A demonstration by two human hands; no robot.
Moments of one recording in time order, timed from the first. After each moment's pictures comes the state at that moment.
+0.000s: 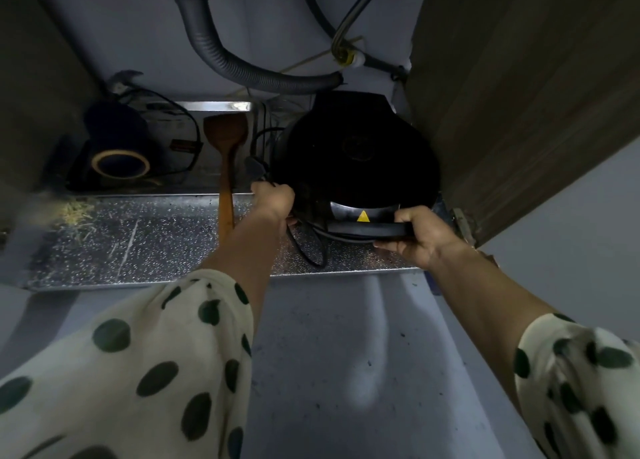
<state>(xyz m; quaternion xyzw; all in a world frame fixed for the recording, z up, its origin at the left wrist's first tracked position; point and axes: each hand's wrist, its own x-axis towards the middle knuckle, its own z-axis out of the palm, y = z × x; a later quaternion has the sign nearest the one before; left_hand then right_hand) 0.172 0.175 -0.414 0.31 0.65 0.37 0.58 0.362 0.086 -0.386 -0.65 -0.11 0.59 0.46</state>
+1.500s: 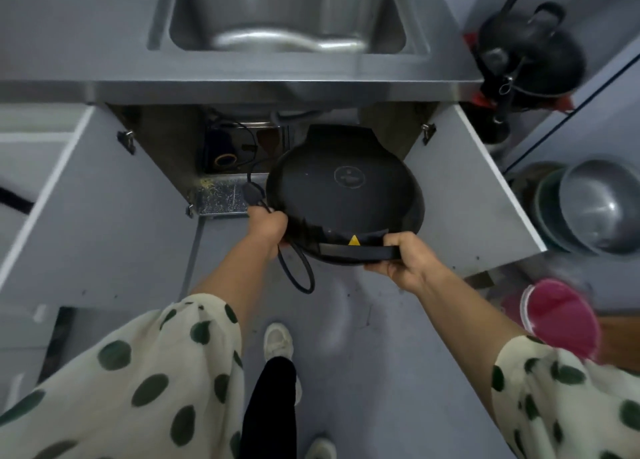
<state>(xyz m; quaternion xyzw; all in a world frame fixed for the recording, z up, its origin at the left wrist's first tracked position) 0.052 -0.183 0.024 0.26 0.69 0.29 0.61 0.247 -0.276 0.066 -0.67 -0.03 0.61 0.42</state>
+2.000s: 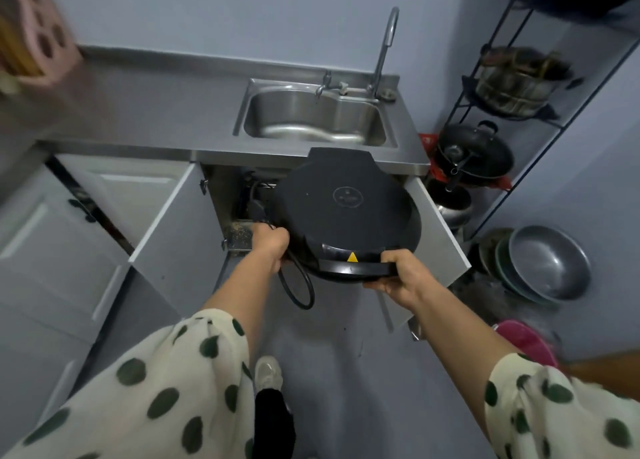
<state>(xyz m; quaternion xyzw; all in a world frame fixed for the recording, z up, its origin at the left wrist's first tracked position) 0.003 -0.337 0.218 0.30 0.67 0.38 0.56 0.202 -0.420 0.244 -0.66 -0.14 0.59 0.45</state>
